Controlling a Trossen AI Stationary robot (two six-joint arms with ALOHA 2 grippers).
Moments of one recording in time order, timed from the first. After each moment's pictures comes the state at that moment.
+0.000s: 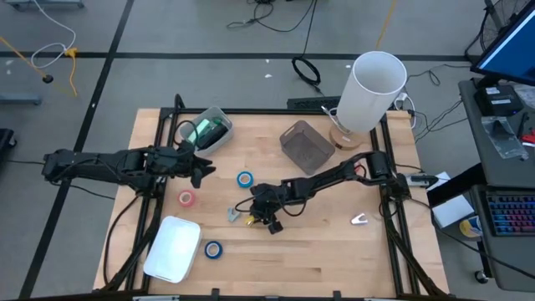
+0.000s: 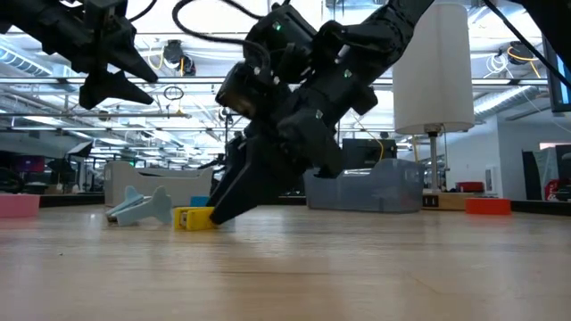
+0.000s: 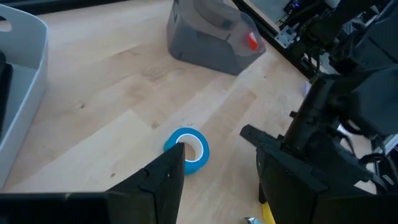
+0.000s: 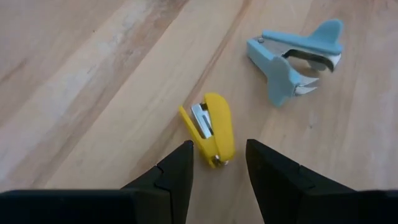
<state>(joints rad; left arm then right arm) 0.02 0.59 0.48 -0.39 -0.22 -0.70 0.11 2.15 1.31 0.08 -0.24 -0.27</state>
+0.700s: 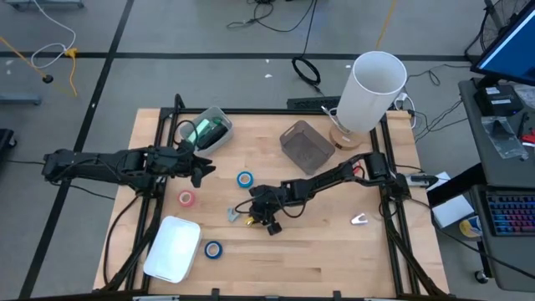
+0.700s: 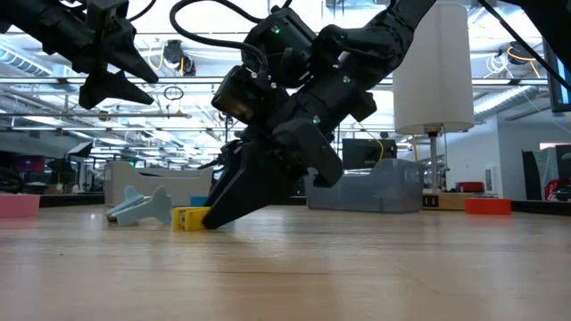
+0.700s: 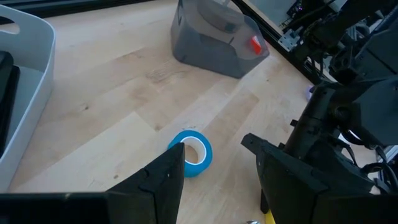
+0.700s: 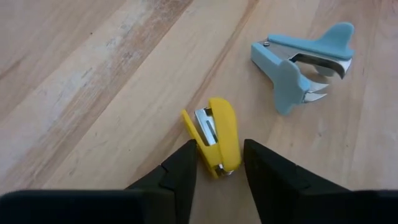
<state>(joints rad) 0.02 0.59 0.48 -0.39 -0.24 -0.70 0.12 2.17 1.31 0.12 -0.23 -0.27</state>
